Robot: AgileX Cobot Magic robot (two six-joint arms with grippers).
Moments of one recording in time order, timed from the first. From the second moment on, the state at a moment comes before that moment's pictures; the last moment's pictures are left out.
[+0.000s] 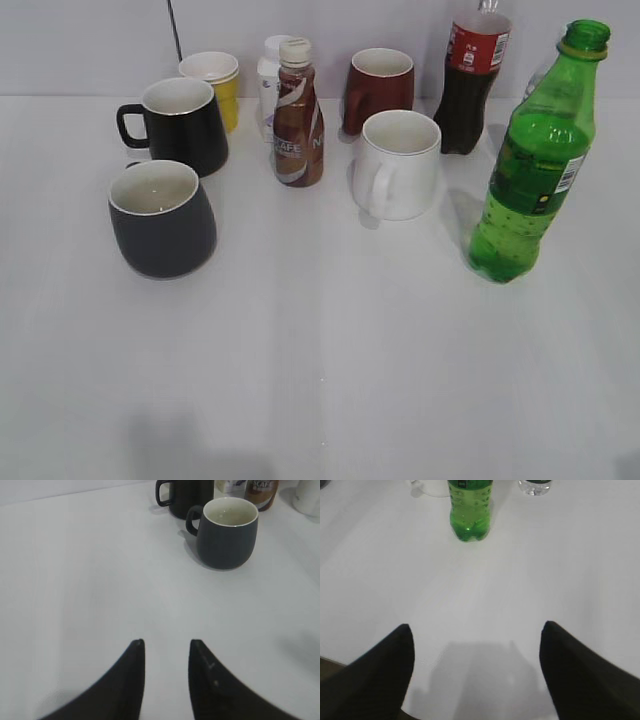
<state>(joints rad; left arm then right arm) -0.29 0.00 -0.52 0.10 1.07 -0.06 0.36 0.02 -0.50 0.00 1.06 -0.03</state>
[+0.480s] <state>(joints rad) -0.24 0.00 -0.52 0.10 1.07 -0.05 0.30 0.03 -0.50 0.00 1.04 -0.02</state>
